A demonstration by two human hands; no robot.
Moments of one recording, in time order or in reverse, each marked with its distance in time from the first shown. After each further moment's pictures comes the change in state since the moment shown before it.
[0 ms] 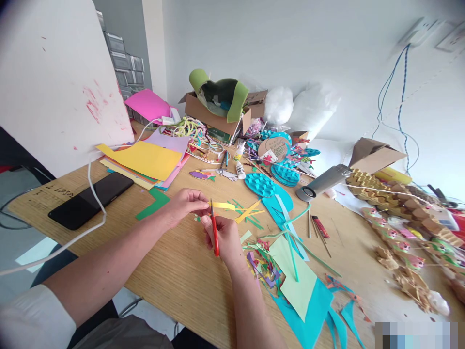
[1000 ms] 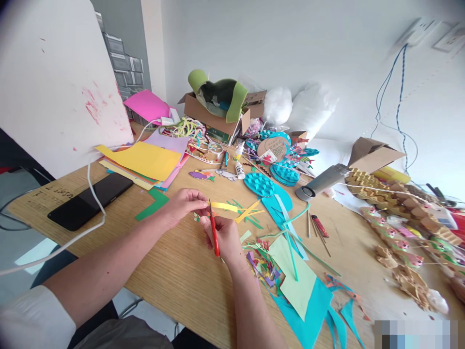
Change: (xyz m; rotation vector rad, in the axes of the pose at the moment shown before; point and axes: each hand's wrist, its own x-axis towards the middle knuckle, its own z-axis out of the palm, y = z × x) left_hand 0.001 -0.002 0.001 -0.002 0.033 0.026; right_hand 0.000 0.000 -0.002 -0.040 -0.009 -0.005
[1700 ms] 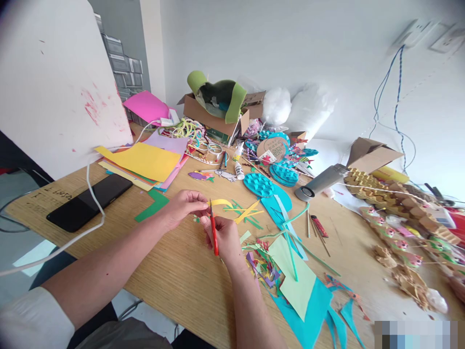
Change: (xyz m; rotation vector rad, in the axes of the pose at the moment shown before) left_hand -0.001 0.001 0.001 -0.024 -0.015 -0.043; right_hand 0.001 -0.001 0.001 0.011 0.028 0.016
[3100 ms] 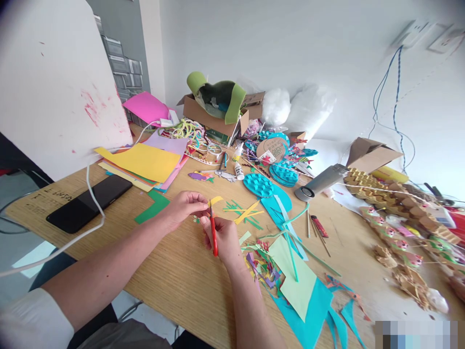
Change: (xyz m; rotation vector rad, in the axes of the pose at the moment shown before) left_hand 0.001 -0.002 0.002 -0.006 0.030 0.010; right_hand 0.000 0.001 0.001 -0.022 -0.010 -0.003
